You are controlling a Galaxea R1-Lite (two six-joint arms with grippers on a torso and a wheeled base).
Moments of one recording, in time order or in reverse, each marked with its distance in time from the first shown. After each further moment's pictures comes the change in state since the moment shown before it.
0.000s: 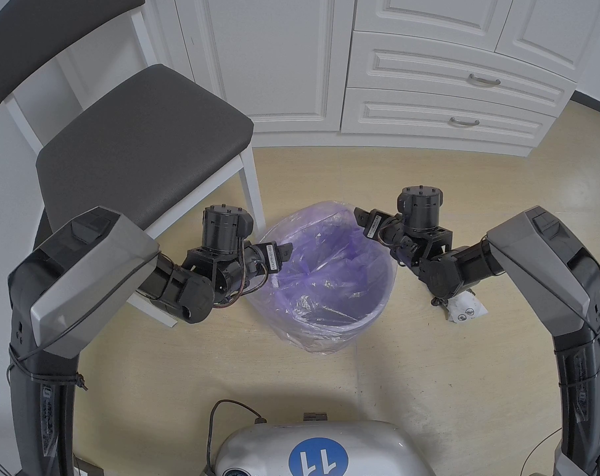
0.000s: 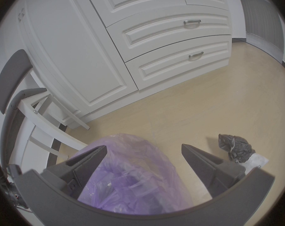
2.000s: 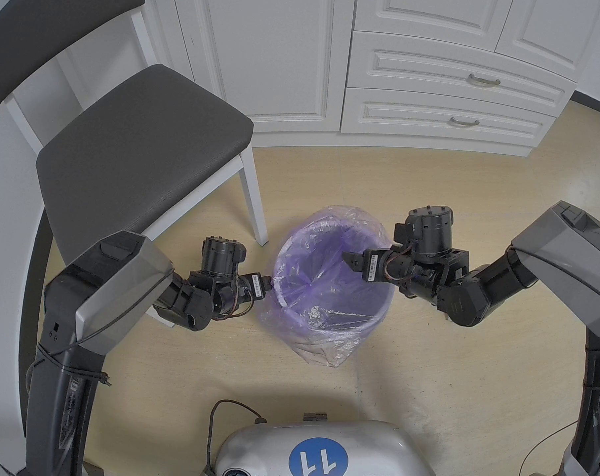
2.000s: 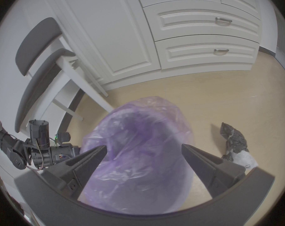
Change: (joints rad) left arm 0.081 0.196 -0.114 0.122 -0.010 -0.051; right arm 0.062 -0.199 0.373 -0.014 0.161 -0.181
